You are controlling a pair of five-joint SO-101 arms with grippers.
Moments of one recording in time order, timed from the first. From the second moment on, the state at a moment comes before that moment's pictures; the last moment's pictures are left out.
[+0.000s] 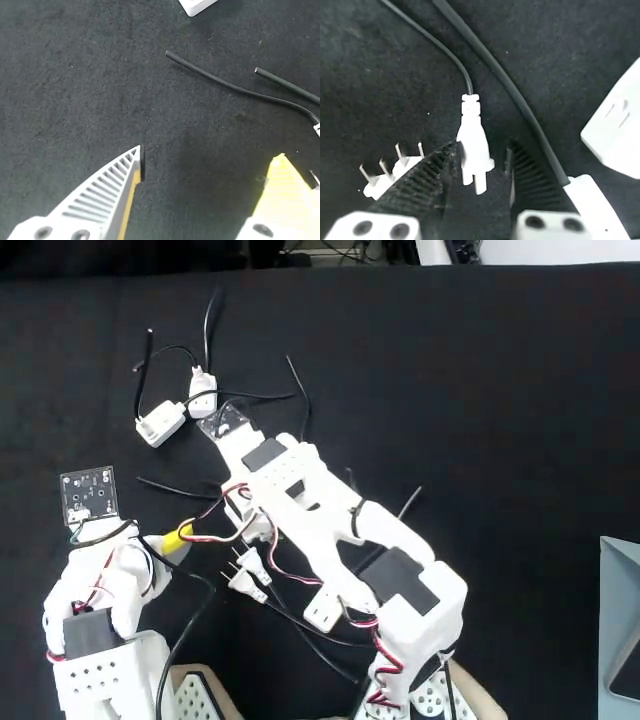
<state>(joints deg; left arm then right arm) -20.7 -92.4 83.2 66.5 -4.9 -39.6 16.2 14.5 65.3 -3.9</state>
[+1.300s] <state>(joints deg) -20.7 -92.4 83.2 66.5 -4.9 -41.8 16.9 12.4 65.5 -3.9</state>
